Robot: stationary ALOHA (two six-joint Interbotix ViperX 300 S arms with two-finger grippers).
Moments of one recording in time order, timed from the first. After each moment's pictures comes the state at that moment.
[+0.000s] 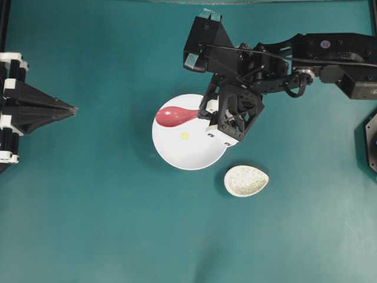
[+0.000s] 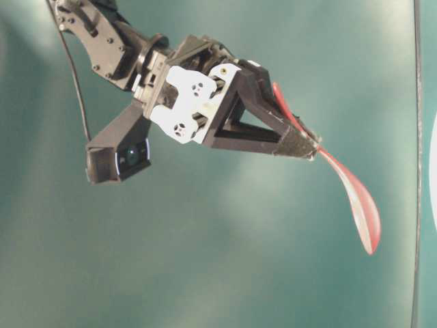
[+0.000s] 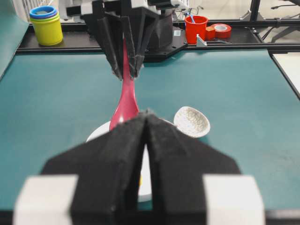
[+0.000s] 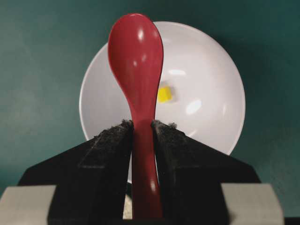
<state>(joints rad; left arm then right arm) 0.00 -0.96 1.18 0.02 -0.17 0.02 -0.12 -0.06 0.27 0.17 0.73 0.15</state>
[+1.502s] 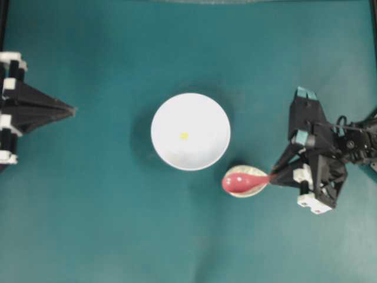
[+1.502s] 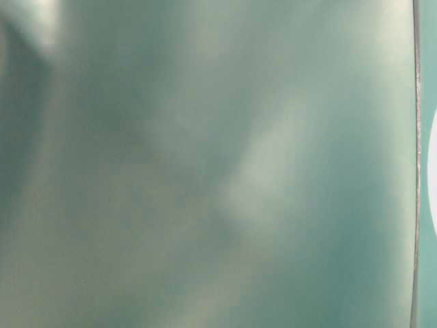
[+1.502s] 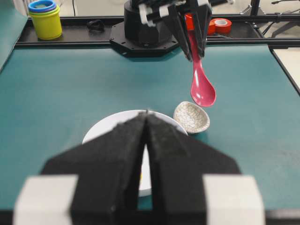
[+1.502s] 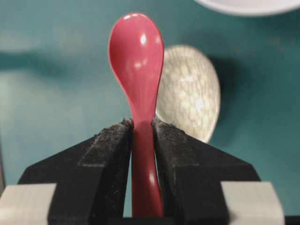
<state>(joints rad) 0.00 -0.97 1.18 0.02 -0.15 0.01 0.20 -0.44 0.91 0.17 0.33 0.38</state>
